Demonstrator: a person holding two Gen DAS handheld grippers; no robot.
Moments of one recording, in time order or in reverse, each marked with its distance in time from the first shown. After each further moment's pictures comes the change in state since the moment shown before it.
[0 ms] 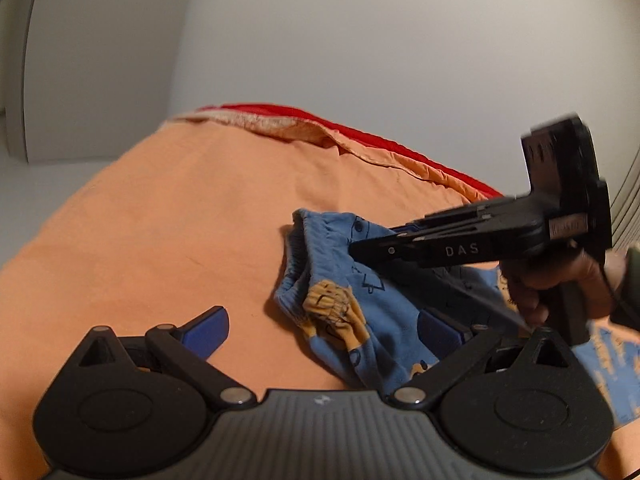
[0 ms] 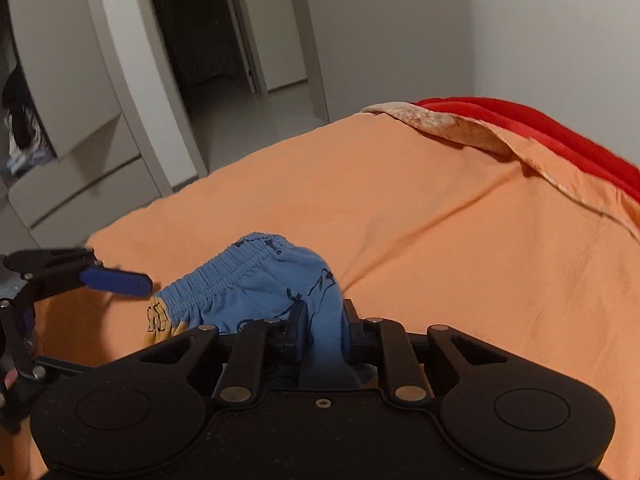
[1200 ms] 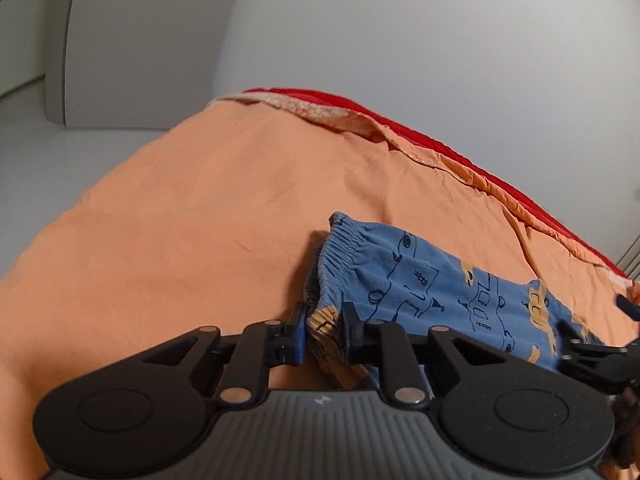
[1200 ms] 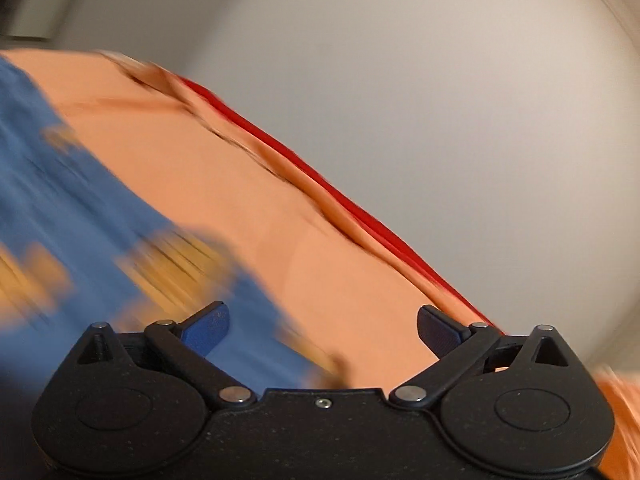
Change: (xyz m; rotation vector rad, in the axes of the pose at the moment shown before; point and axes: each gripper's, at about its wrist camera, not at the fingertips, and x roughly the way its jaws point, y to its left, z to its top) left arm -0.007 0.003 0.004 -0.058 0.008 0.129; right arm -0.119 0.035 -0.158 -0.094 -0.074 -1.183
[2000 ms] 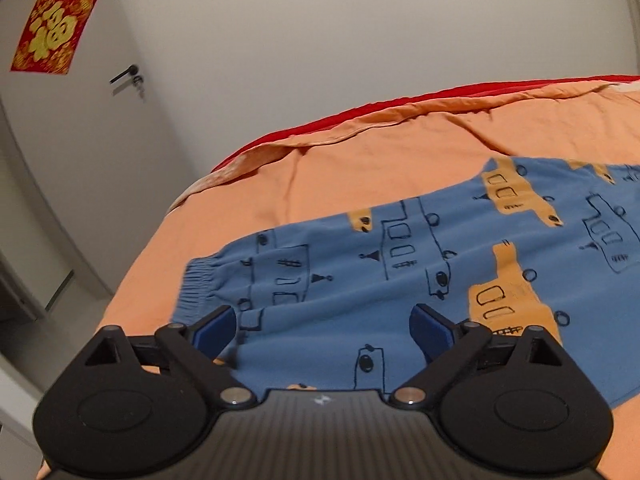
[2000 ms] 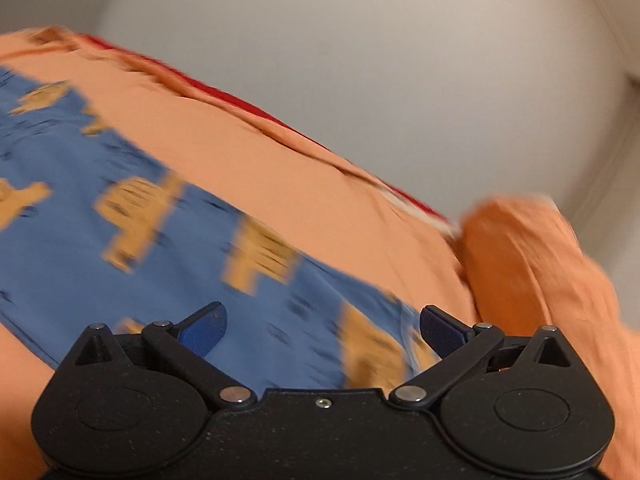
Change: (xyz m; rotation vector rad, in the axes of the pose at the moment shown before) left arm 0.017 -0.154 -0.057 0.557 -0.073 0.310; right arm -0.089 -0.156 -0.159 0.213 0.202 -0.146
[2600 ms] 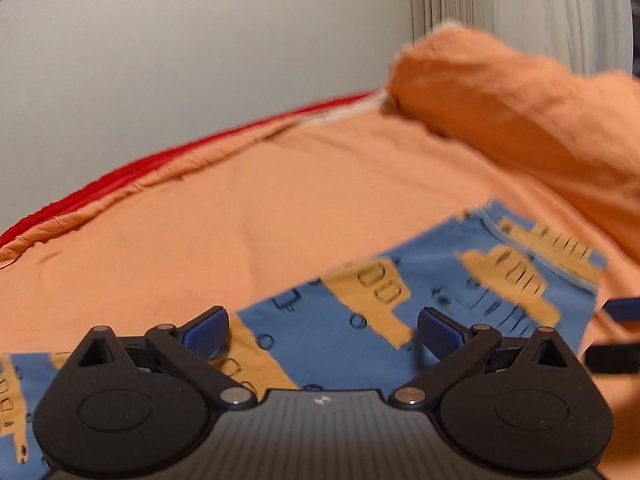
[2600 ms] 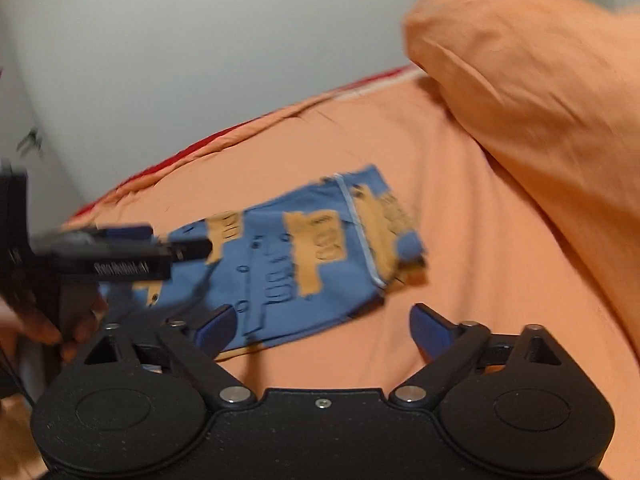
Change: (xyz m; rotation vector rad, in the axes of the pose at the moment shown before) left arm -0.040 -0.291 0.087 0.291 -0.095 -0.676; right arm -0.024 -0.111 -0.064 0.768 0.187 0.392
